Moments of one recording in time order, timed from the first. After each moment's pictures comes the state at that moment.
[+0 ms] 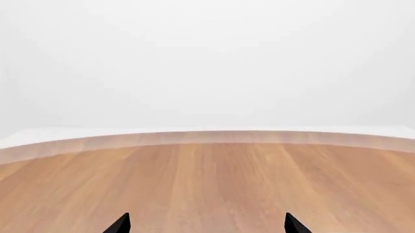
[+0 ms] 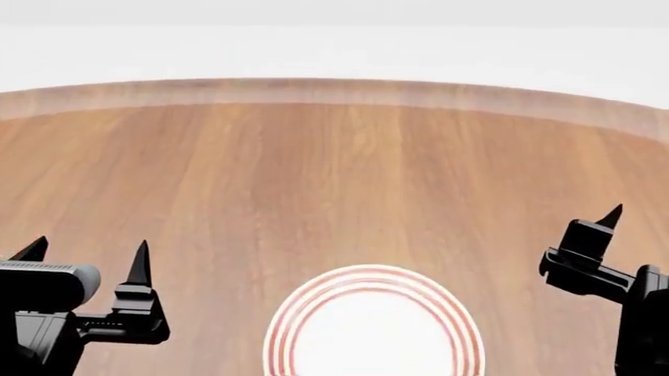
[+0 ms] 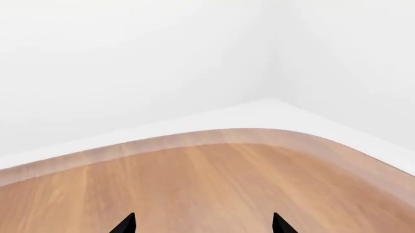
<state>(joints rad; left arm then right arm) -0.29 -0.19 0.10 0.44 -0.28 -0.68 -0.20 0.49 0.26 0.27 -0.38 0.27 0.93 0.27</state>
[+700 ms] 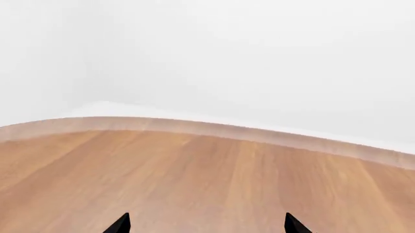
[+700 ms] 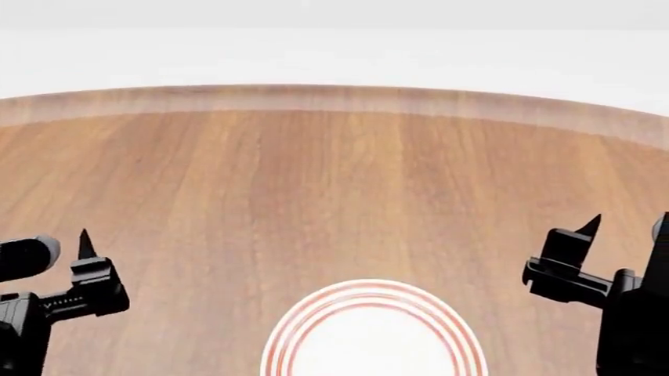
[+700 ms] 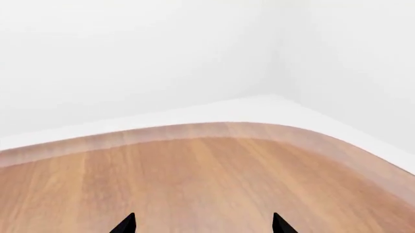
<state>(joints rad) -0.34 -0.14 0.02 0.34 -0.25 -0.67 -0.38 0.49 0.27 0.21 -0.33 0.25 0.93 0.28</state>
